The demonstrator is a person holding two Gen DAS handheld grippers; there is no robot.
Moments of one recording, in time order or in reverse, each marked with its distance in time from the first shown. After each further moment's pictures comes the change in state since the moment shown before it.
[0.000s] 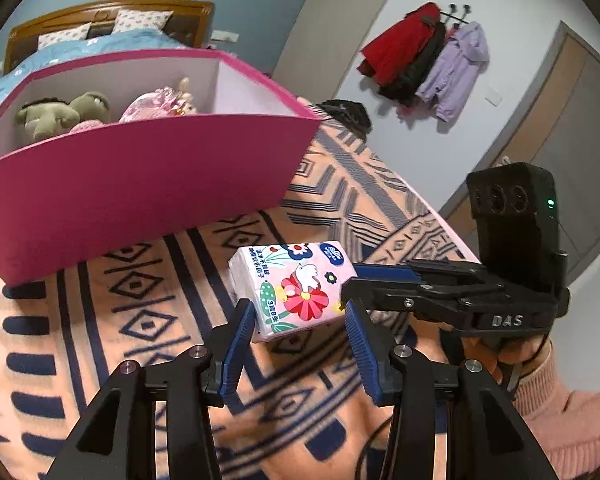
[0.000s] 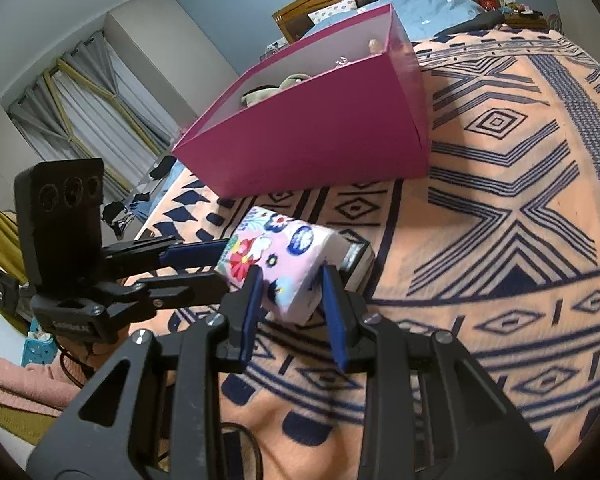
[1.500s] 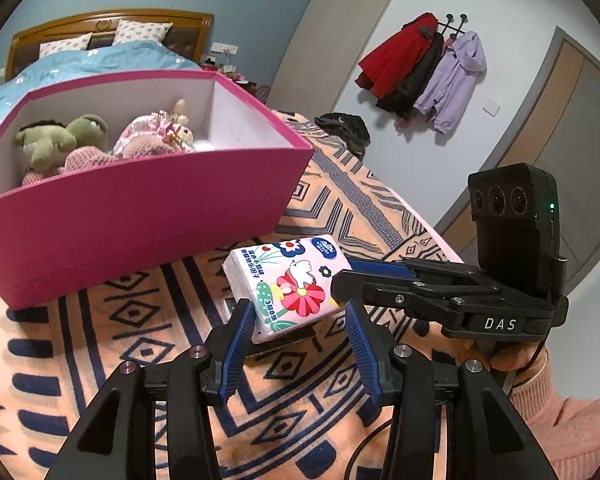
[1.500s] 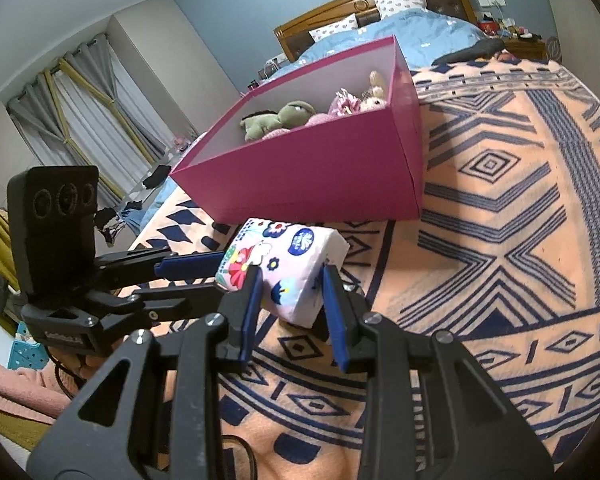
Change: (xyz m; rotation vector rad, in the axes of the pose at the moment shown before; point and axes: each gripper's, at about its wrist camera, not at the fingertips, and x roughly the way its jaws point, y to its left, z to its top) left arm -0.011 -0.006 0.009 0.014 -0.057 -0.006; right arm -0.012 0.008 0.015 -0.053 -0.065 -0.046
